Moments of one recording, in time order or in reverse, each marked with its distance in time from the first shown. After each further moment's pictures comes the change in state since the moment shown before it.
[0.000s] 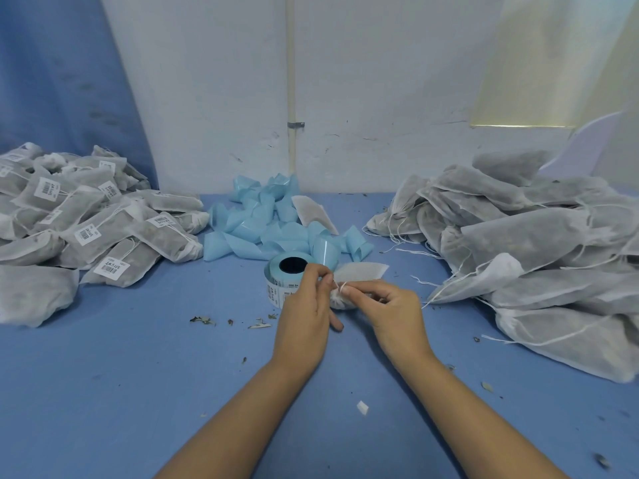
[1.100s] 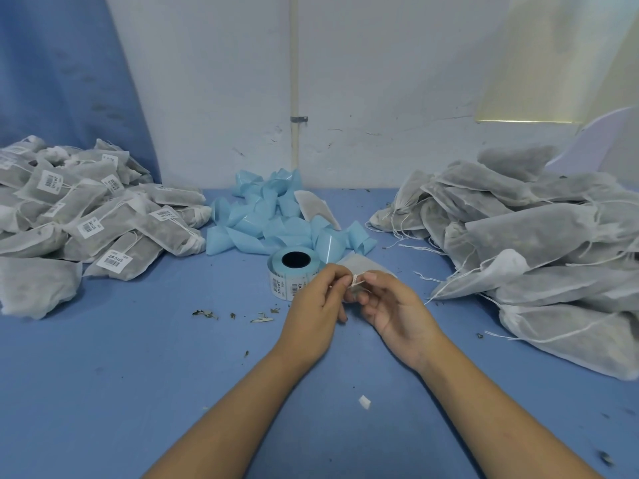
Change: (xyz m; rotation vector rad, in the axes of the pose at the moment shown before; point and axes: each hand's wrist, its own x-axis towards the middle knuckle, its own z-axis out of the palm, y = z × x) left_hand 0.003 0.004 -0.001 -0.154 -0.158 0.054; right_hand 0.009 -0.002 -0.007 0.690 -0.226 0.383
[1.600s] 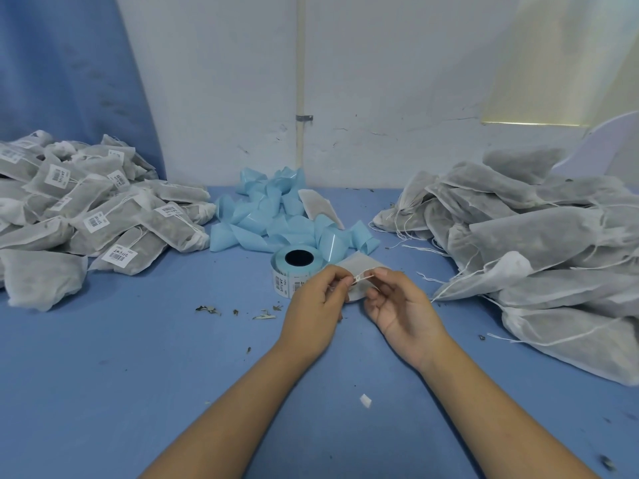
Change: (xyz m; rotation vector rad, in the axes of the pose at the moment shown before) left_hand 0.002 -0.006 0.000 0.054 0.065 -0.054; right_hand 0.004 0.000 -0.003 0.166 0.113 0.040
